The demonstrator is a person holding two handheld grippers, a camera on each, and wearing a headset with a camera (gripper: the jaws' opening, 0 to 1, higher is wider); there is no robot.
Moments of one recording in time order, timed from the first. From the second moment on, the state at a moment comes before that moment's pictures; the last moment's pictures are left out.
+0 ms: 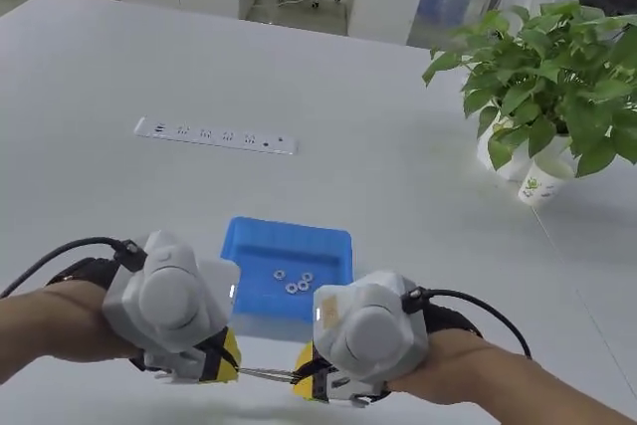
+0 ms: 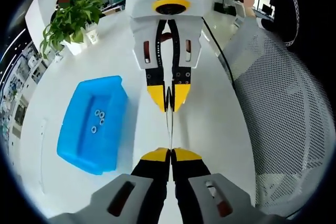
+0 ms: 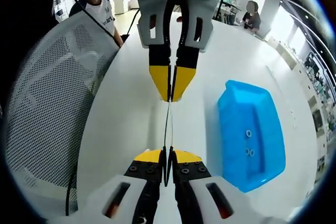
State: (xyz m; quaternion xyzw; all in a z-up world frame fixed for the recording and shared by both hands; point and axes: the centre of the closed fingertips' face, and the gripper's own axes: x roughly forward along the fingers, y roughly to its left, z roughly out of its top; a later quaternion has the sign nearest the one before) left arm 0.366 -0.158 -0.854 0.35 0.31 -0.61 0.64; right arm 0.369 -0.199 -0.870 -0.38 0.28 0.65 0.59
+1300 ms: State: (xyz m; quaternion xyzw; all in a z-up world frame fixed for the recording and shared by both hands) left arm 0.369 -0.160 -0.889 0.33 0.33 -0.61 0.64; right arm 0.371 -0.207 -0.891 -0.35 0.31 0.64 0.61
